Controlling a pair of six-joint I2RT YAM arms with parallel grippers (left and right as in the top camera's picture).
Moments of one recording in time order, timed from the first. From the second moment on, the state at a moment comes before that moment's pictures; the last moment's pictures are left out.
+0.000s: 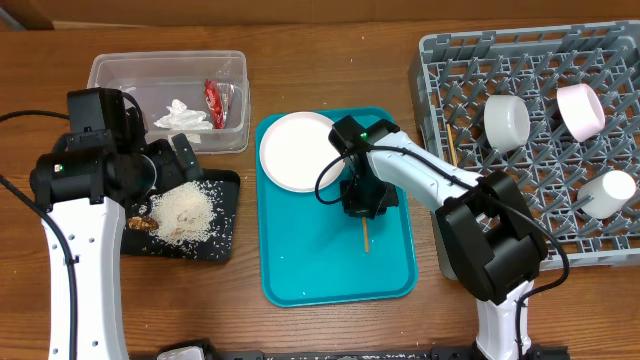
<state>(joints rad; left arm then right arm) 0.16 1.35 1.39 -1.20 0.08 -0.31 0.58 2.09 1.47 -1.07 -0.10 0.44</state>
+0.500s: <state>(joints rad) 0.16 1.35 1.39 -1.20 0.08 -0.31 0.56 2.08 1.52 -1.19 -0.04 0.43</state>
